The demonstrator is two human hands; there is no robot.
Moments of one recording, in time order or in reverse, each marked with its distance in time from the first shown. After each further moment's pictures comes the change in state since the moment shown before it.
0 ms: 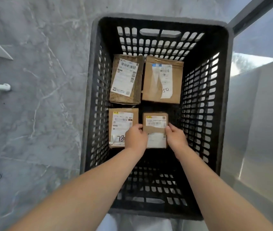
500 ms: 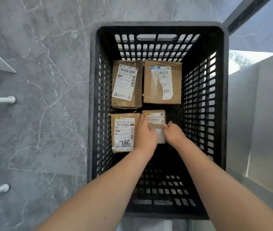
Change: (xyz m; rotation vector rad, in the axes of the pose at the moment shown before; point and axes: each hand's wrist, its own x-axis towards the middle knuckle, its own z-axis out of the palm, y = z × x) left_hand -0.005 0.018 0.007 -0.133 -0.105 0.122; right_hand 0.007 -0.027 0.008 -0.365 -0.097 -0.054
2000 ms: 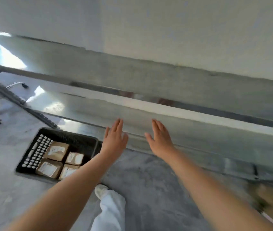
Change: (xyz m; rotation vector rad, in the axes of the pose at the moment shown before) left_hand -0.636 0.020 -0.083 1.336 -0.720 1.481; right_hand -0.747 0.275 0.129 0.625 1.070 0.236
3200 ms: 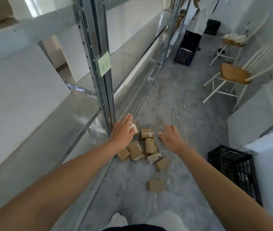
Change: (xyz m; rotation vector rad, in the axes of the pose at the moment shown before) left_hand -0.166 0.759 0.224 0.118 -0.659 1.441; right_hand -0.486 0.451 -0.338 0.378 0.688 1.361
